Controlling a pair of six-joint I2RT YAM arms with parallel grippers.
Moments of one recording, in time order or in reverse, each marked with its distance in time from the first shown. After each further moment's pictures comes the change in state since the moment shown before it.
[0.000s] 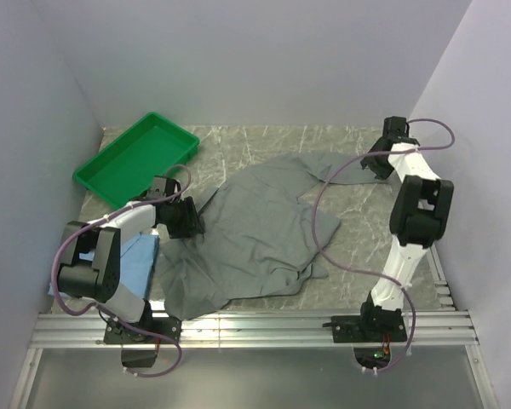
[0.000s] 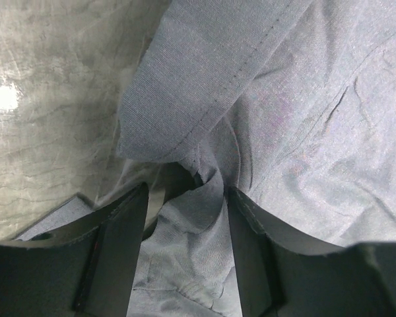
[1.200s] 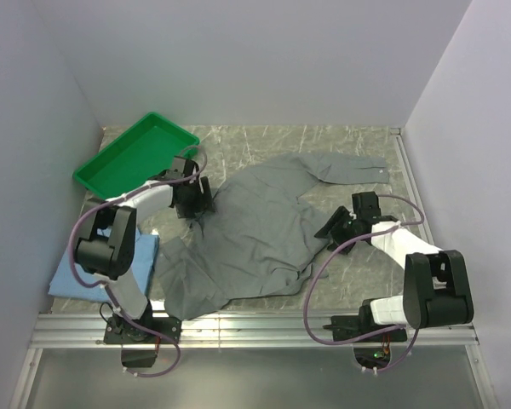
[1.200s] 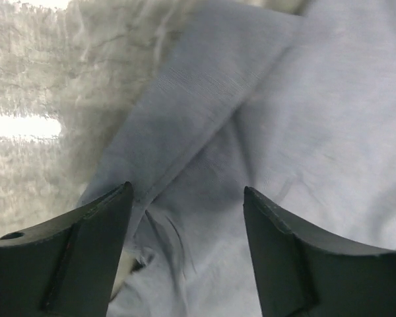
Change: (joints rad) left arm -0.093 0.164 0.263 -0.016 -0.150 -0.027; right arm 0.248 -0.785 -1.094 0.260 -0.389 0.322
